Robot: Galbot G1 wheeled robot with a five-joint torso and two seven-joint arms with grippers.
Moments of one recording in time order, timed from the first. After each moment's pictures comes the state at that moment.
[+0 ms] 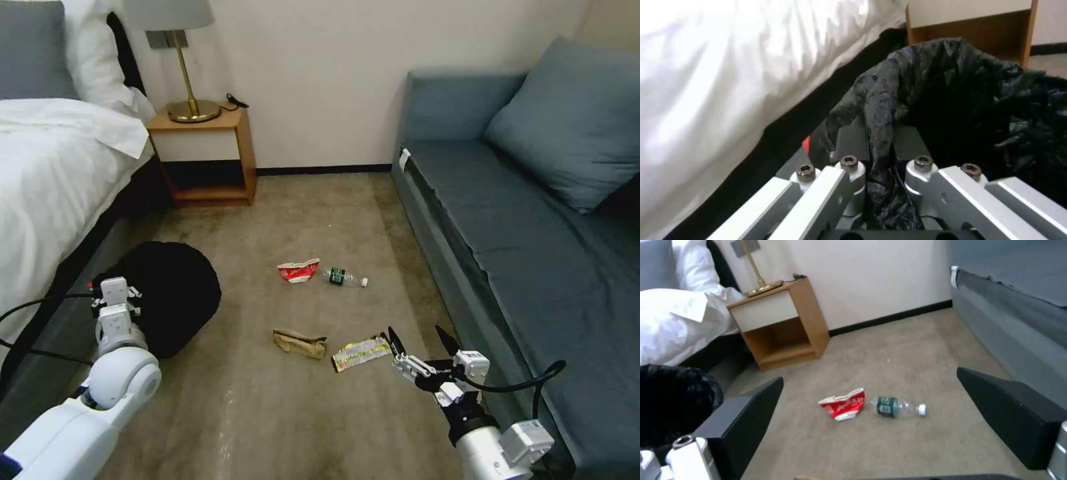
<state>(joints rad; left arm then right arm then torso) 1.26 -0.79 -0.37 -1.82 -0.64 0.15 -0.84 -1.87 1.32 0.42 2.34 0.35 -0.04 0.05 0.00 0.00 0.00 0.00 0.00</state>
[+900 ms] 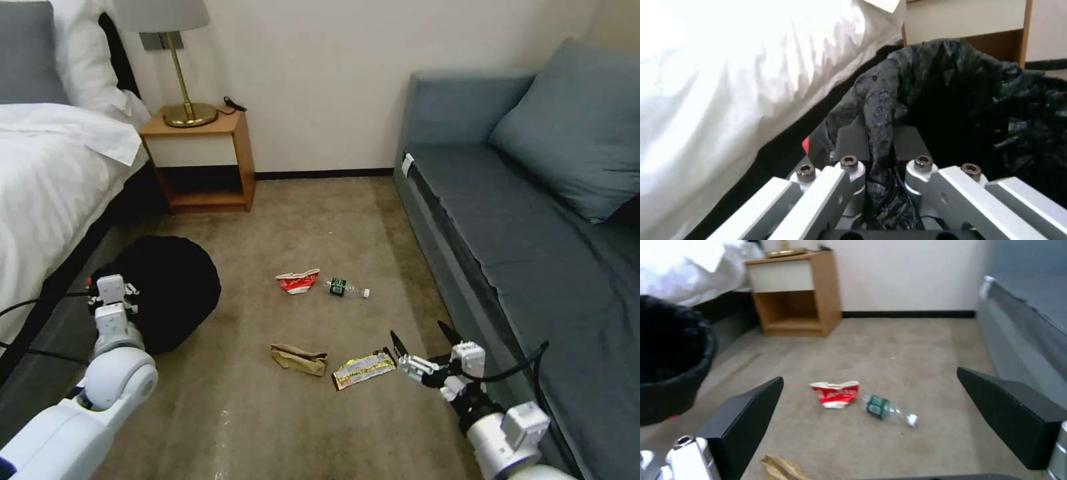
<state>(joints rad) 1.29 -0.77 -0.38 -1.84 -0.61 0.10 -0.83 -1.74 1.01 0.48 2.31 0.44 -0.13 0.03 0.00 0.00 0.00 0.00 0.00</state>
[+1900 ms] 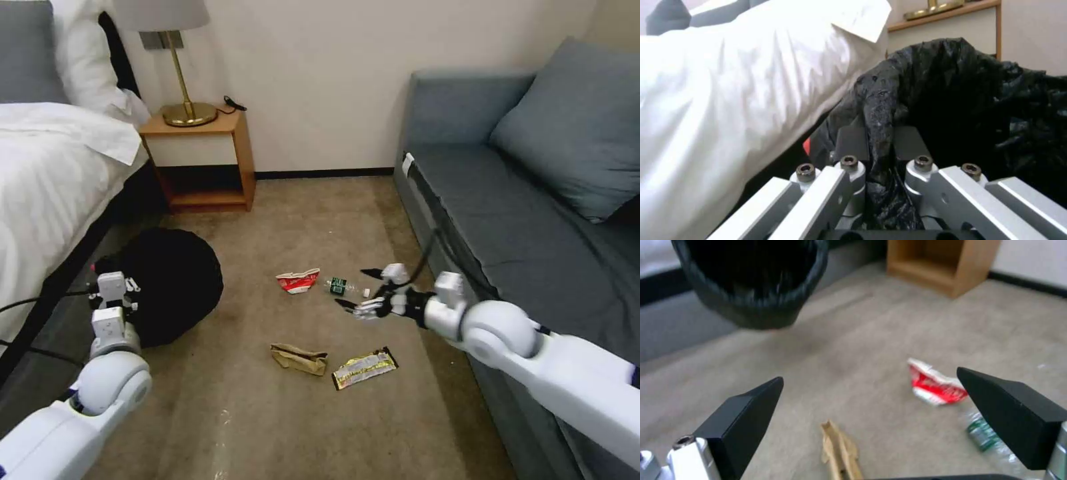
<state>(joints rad) 1.28 -0.69 -0.35 -1.83 -0.60 0.00 -0.78 -0.57 0.69 -0.45 1.81 0.84 -0.23 -0.18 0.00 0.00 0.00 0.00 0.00</state>
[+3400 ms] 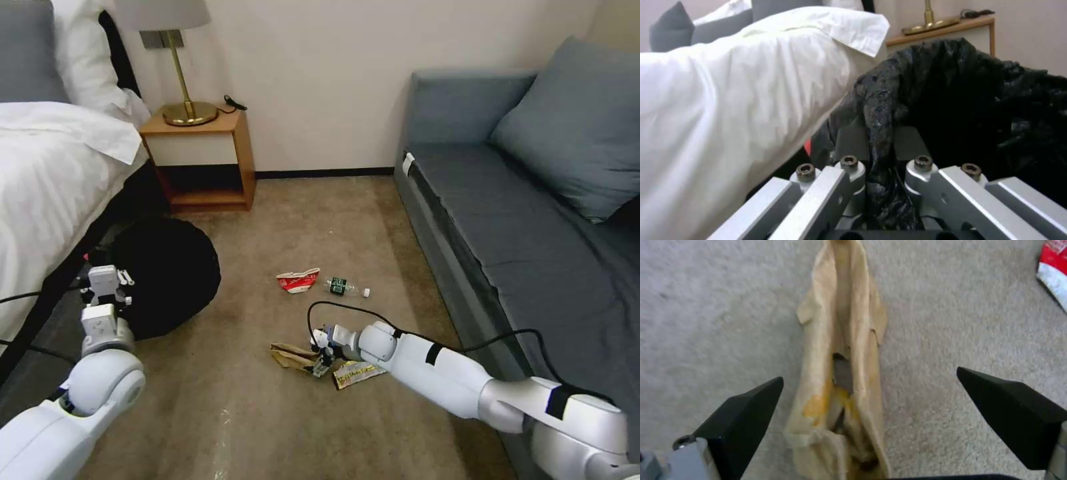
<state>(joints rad) 1.32 -0.68 -0.38 -1.87 -0.59 -0.02 -0.79 -0.43 1.29 -0.74 0.87 0.21 -0.11 -0.41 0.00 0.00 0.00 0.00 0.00</state>
